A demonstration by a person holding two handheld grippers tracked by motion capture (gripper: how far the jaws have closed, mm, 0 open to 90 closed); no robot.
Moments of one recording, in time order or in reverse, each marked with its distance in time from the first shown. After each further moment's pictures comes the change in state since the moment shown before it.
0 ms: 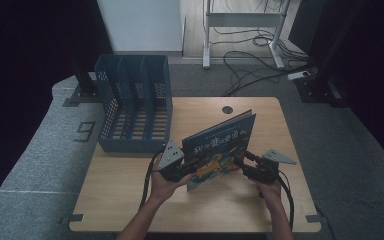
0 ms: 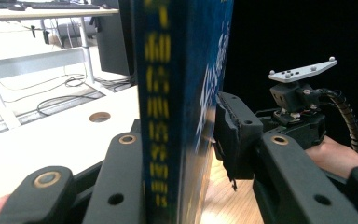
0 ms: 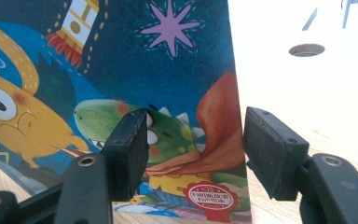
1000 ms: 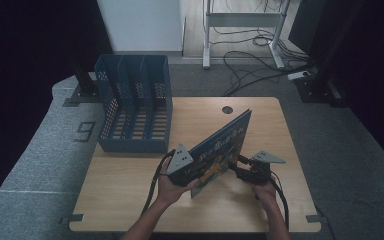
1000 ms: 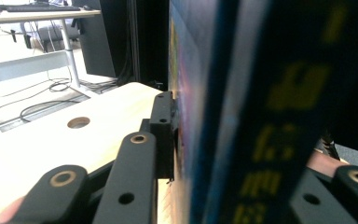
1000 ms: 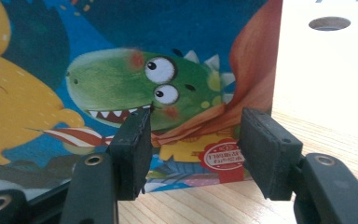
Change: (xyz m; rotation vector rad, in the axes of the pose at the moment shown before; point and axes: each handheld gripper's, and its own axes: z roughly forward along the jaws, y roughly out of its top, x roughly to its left) left arm -0.018 -0.003 0.011 -0.001 -0.056 0.027; right arm 0.010 -0.009 0.017 0.105 -0.003 -0.046
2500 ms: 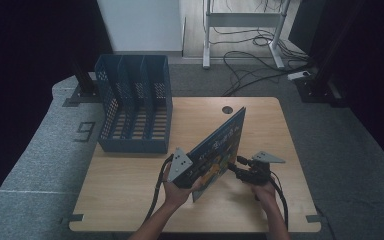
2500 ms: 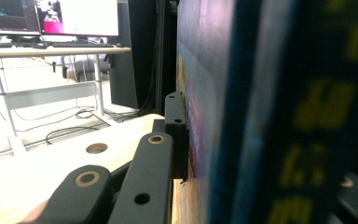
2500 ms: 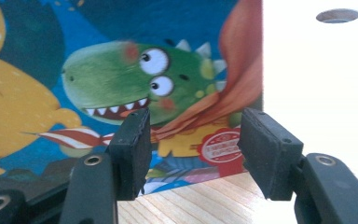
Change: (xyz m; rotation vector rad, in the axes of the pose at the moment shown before) left arm -0.011 -0.008 0.001 -0.174 0.117 -0.042; right arm -0.001 -0.001 0.001 0.008 0.021 0.021
